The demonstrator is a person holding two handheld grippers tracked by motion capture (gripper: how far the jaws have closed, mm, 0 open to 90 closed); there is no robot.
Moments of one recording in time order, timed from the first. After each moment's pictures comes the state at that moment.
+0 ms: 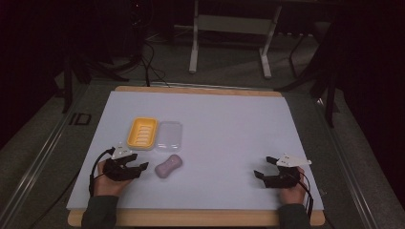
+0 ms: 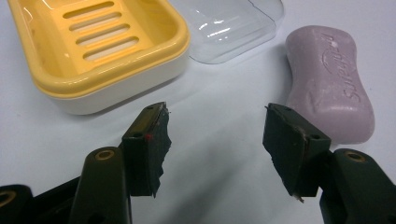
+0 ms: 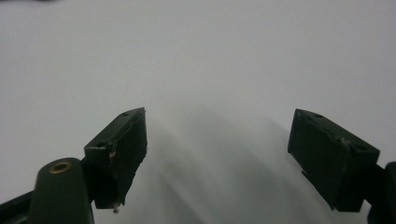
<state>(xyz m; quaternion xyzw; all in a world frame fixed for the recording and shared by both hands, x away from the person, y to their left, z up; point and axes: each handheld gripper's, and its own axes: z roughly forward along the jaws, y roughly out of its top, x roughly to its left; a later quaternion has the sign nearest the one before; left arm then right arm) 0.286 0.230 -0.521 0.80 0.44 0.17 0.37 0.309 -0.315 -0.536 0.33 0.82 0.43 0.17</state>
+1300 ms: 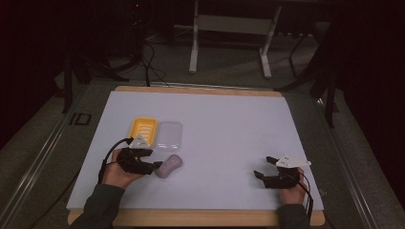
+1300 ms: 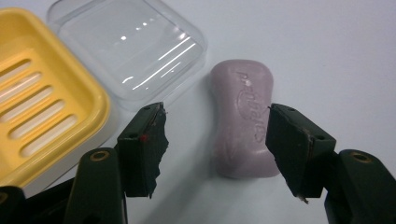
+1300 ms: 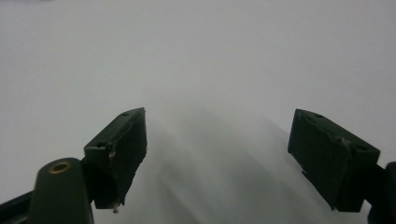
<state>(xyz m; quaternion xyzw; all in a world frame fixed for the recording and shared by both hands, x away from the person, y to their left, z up) 0.306 0.189 -0.482 0.86 0.36 0.11 0.34 0.307 -0.314 -0.536 0.32 0.82 0.43 0.18</state>
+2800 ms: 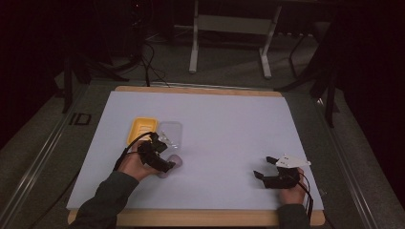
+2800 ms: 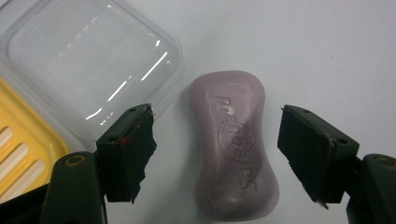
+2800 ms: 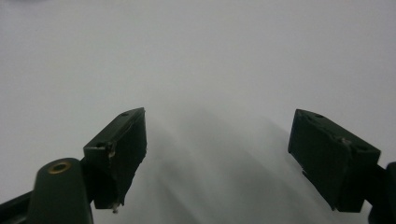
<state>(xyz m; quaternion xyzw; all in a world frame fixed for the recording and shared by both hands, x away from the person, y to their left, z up) 0.332 0.133 -0.476 0.91 0.32 0.09 0.23 0.307 -0.313 -0.536 0.32 0.82 0.43 0.18</state>
